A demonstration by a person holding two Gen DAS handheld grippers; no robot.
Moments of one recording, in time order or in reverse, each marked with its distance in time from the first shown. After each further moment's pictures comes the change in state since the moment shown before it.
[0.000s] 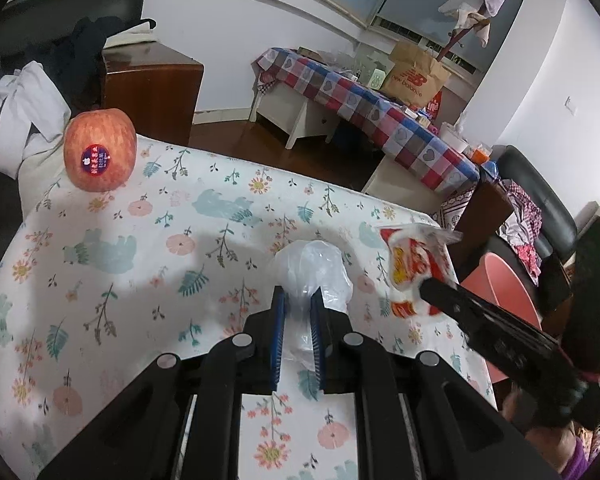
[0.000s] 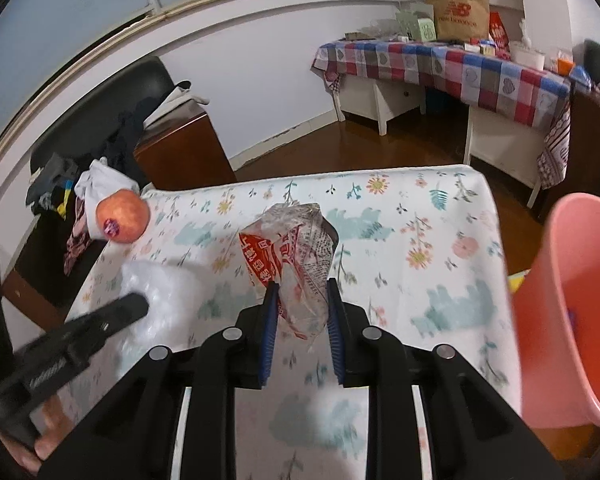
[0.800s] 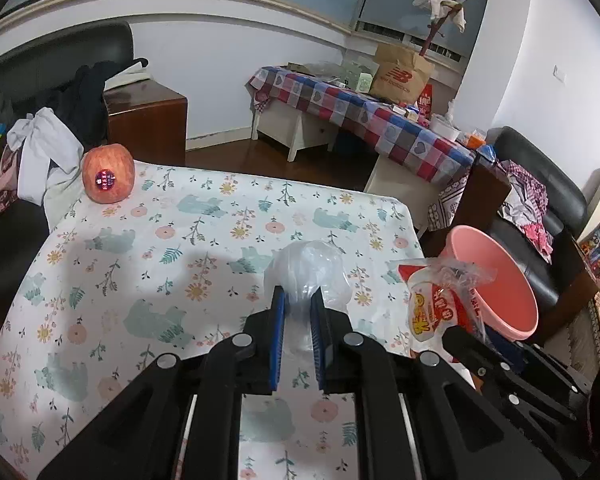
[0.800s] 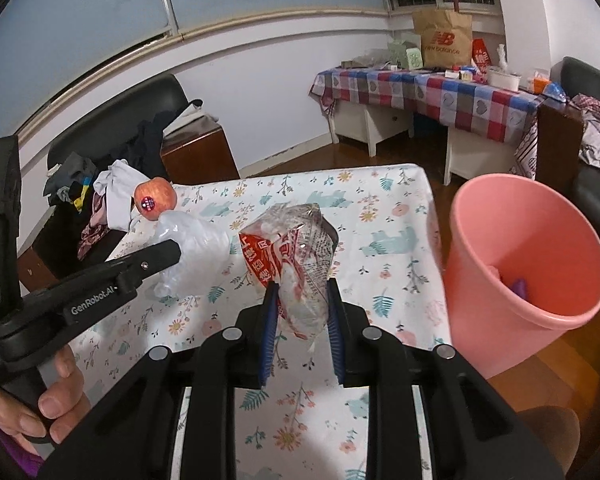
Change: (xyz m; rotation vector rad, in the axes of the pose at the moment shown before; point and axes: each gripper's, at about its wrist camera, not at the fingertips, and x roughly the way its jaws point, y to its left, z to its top) left arm -0.058 -0.079 -0.037 0.108 -0.056 0.087; right arm -0.104 -0.010 -0.062 -0.019 -0.102 -0.028
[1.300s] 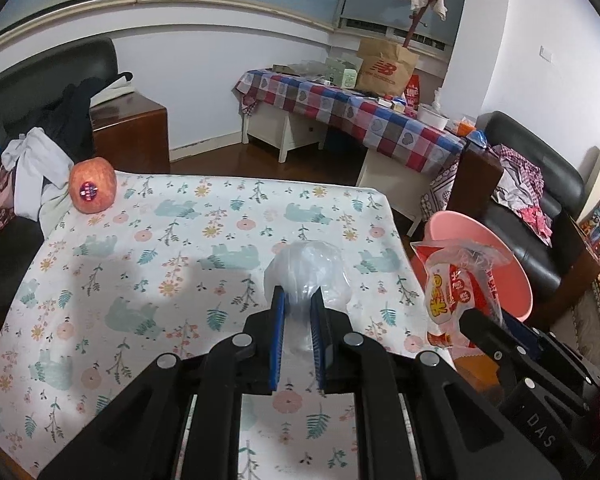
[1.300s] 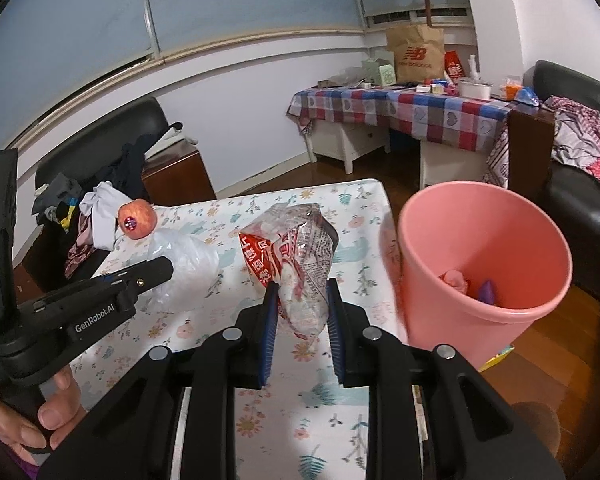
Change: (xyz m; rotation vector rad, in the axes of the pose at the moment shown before) left arm -0.003 -0.040 -0.008 0.067 -0.003 0.003; right arm -0.028 -0.031 -0.007 0.037 -0.075 -0.070
